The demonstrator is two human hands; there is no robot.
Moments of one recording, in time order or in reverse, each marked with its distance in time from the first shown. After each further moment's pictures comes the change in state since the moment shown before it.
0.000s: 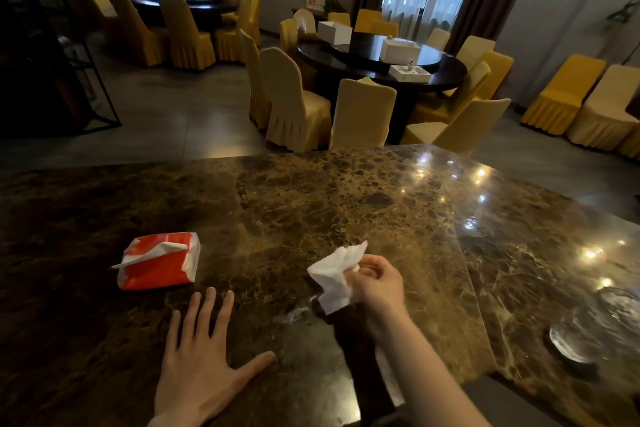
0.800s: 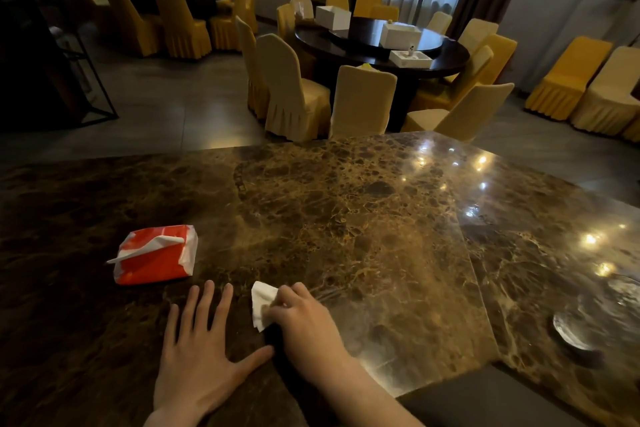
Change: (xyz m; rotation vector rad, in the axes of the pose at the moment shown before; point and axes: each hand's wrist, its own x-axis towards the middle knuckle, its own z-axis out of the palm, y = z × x) left_hand 0.001 0.000 -0.001 0.036 -0.013 -0.004; right_hand -0.053 0.048 0.055 -1.127 -0.535 -0.928
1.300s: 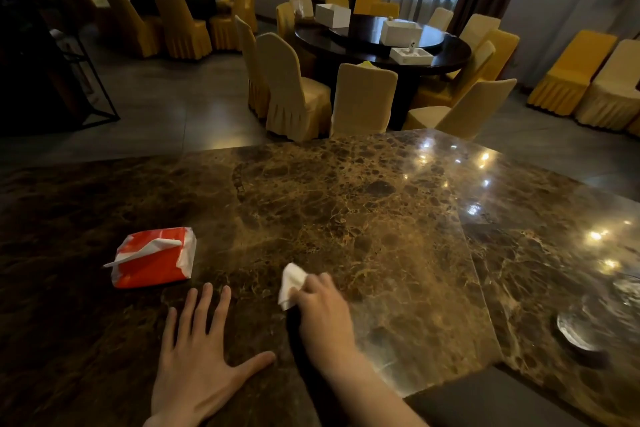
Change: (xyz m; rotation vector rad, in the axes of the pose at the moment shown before) left_hand -0.001 0.002 -0.004 -0.020 -0.056 -0.008; right_hand 0.000 0.018 -0.001 -0.031 0.155 0.251
